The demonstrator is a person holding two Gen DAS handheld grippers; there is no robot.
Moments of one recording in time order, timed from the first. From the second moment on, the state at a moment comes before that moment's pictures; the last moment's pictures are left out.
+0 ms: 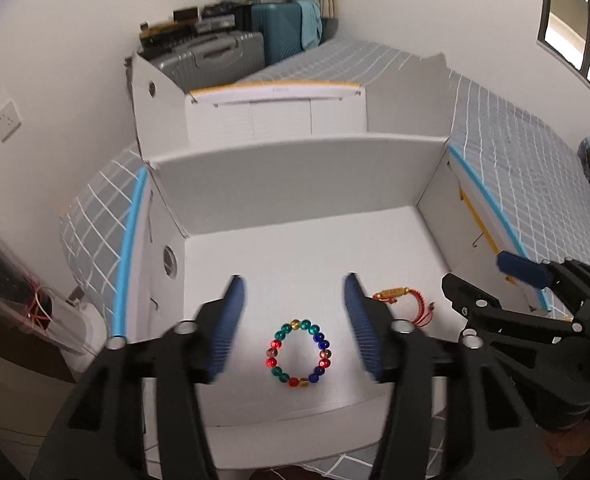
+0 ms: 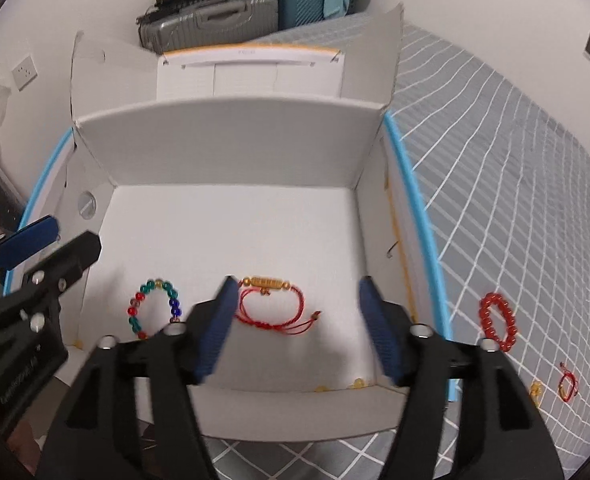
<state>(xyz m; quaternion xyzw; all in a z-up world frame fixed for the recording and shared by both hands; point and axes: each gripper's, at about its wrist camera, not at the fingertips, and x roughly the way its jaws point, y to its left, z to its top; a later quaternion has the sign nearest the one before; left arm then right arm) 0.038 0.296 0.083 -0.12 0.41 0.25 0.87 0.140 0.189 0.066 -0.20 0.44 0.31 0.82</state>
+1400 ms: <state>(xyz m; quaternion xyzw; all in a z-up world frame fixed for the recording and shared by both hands) 0.156 -0.004 -0.003 -0.04 0.45 0.00 0.89 0.084 -0.235 -0.011 -0.03 0.45 0.05 0.89</state>
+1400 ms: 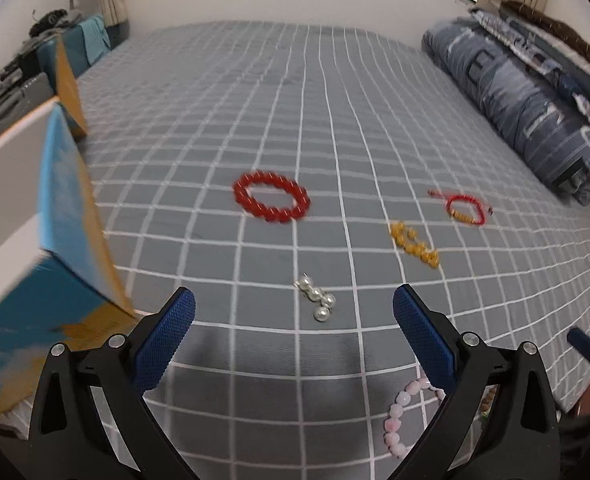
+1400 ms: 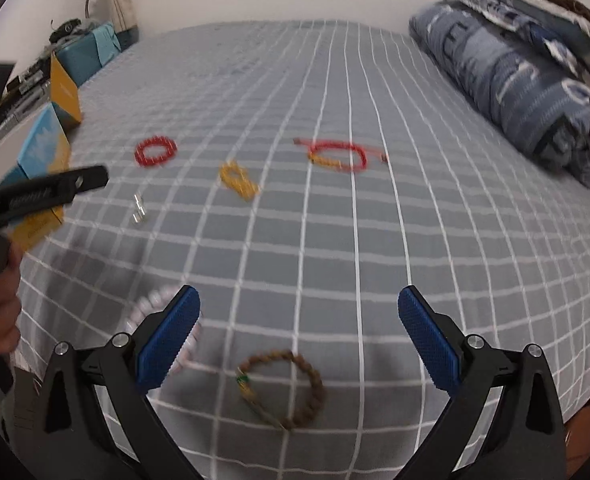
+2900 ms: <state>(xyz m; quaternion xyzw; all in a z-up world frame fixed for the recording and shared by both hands) 0.177 -0.009 -0.059 -0.02 0.49 0.02 0.87 0.062 -0.254 -0.065 -0.01 0.49 0.05 0.87</state>
